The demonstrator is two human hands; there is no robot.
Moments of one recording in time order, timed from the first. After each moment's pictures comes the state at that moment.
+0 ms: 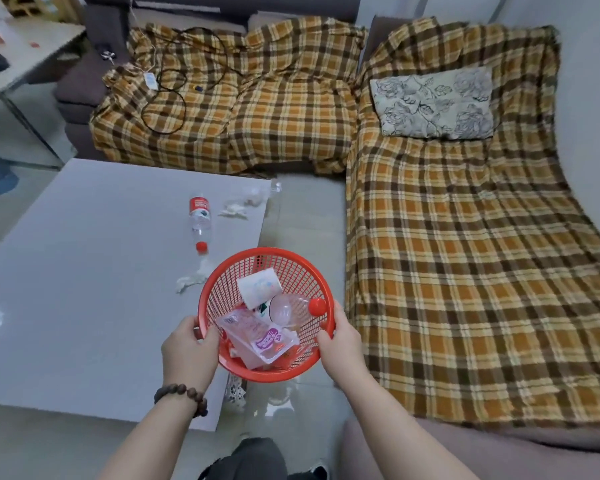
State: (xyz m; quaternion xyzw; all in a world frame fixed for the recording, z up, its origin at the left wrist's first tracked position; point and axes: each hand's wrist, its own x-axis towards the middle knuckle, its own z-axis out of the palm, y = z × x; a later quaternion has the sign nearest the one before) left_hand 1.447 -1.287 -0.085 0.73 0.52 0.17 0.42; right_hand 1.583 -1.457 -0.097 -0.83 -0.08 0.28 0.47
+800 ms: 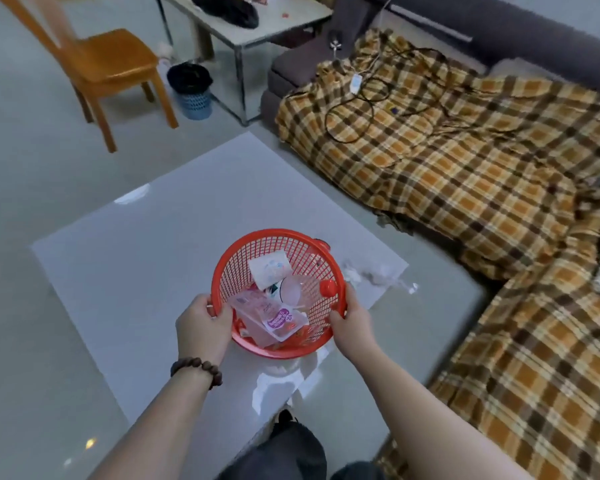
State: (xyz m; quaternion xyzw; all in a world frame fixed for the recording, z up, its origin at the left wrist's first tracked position) left_hand 1.520 -1.090 -0.095 0.50 0.74 0.30 0.33; right_hand 1.737 -1.133 -0.122 -0.76 -0.38 0.40 0.34
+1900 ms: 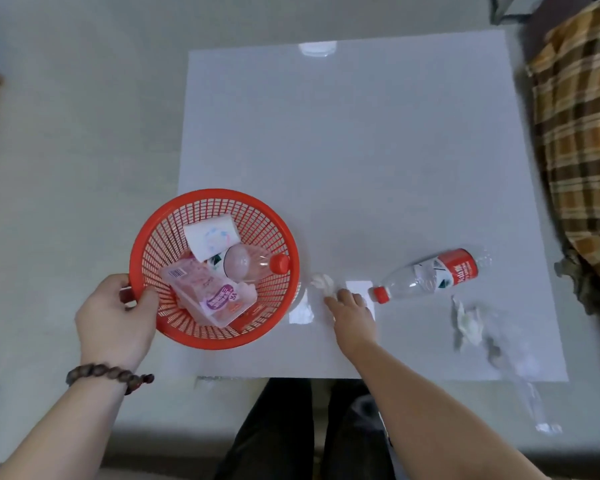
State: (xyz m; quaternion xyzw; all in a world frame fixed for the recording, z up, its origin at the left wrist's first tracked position) left_hand 1.434 -1.160 -0.151 0.20 0.95 0.23 0.10; right_hand 1.700 -1.038 -0.333 -0.46 -0.82 0.29 -0.18
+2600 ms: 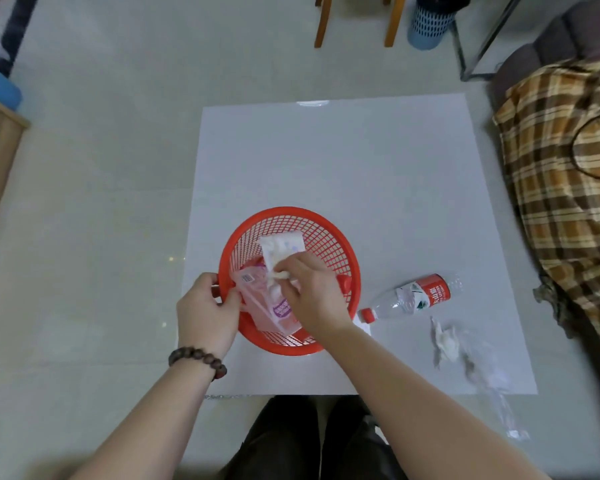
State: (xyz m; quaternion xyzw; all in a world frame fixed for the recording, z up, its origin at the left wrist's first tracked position) left_hand 1.501 -1.099 -0.114 0.25 0.90 0.30 0.18; right_hand 1.625 -0.999 -0.140 -0.37 -0.81 0.41 0.17
